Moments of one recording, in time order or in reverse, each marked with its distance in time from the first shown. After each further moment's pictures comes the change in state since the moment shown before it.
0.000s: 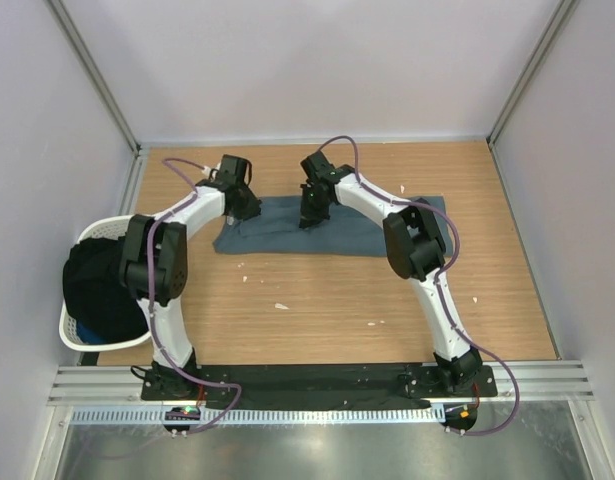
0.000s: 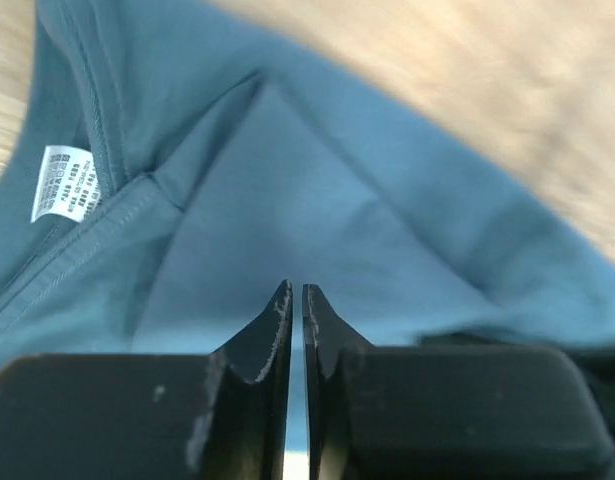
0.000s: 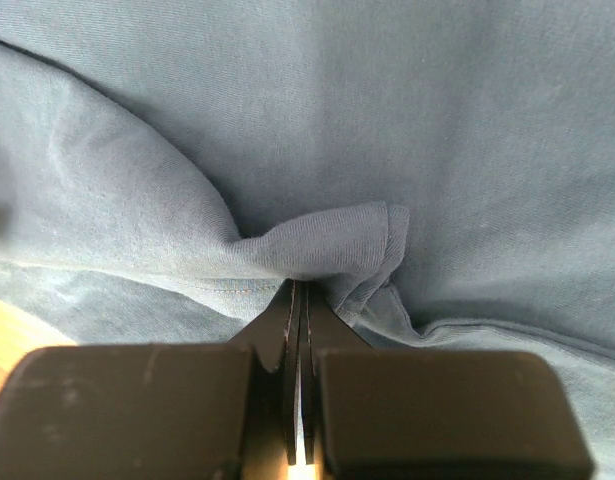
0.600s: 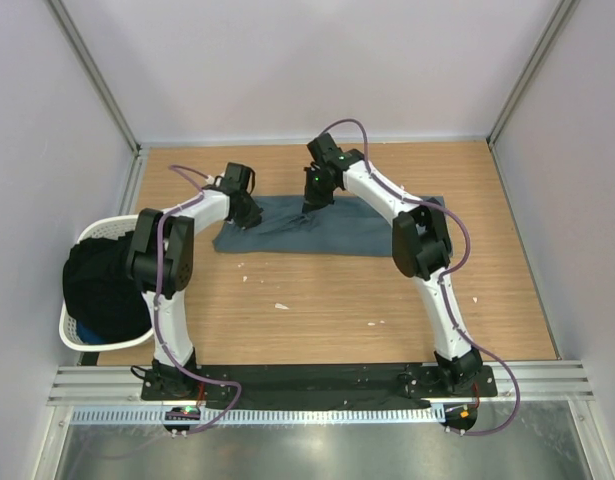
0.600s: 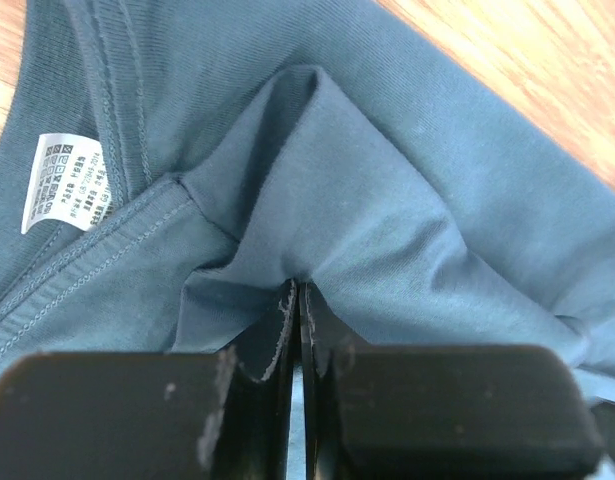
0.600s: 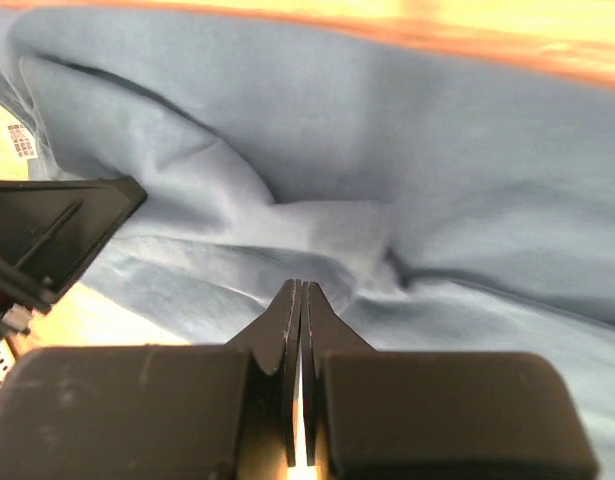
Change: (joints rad) left arm 0.002 0.097 -0.029 0.030 0.000 -0.014; right arm -0.034 -0.023 0.125 -0.090 -0.025 -0.035
